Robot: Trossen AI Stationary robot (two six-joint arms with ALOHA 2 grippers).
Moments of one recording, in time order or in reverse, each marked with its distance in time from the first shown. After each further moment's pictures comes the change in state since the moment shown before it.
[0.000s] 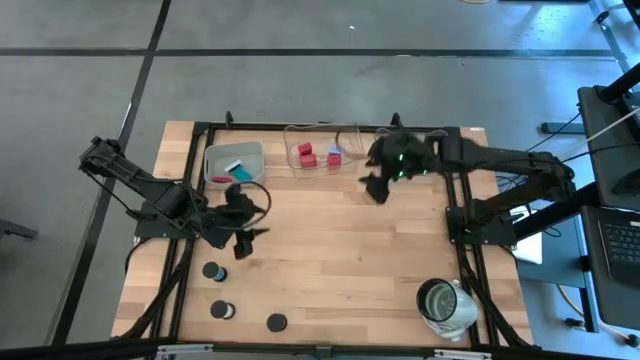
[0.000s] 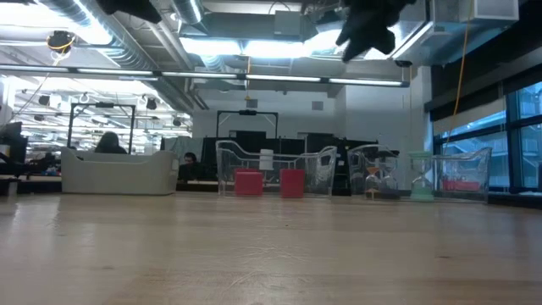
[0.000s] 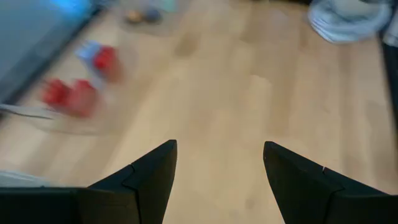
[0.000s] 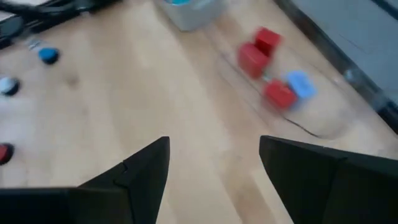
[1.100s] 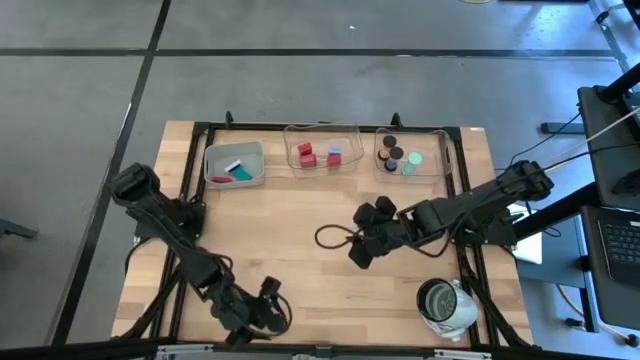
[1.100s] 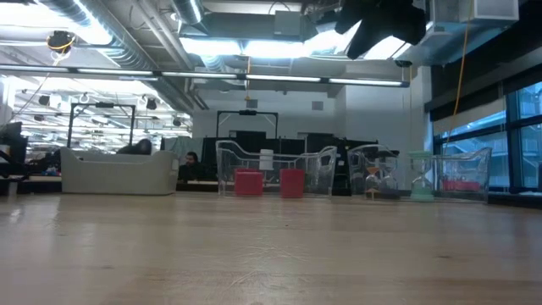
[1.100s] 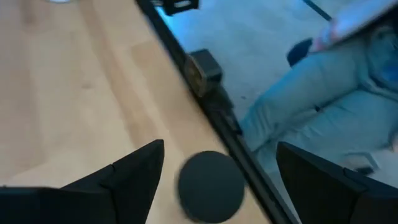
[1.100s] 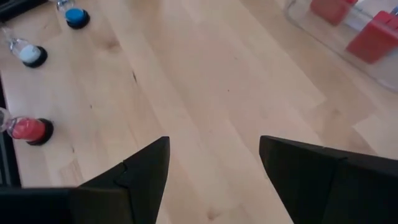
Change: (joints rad) left arm -0.302 0.520 -0.012 0.690 0.387 0.358; right arm 0.535 0.226 0.000 0.050 0.353 0.505
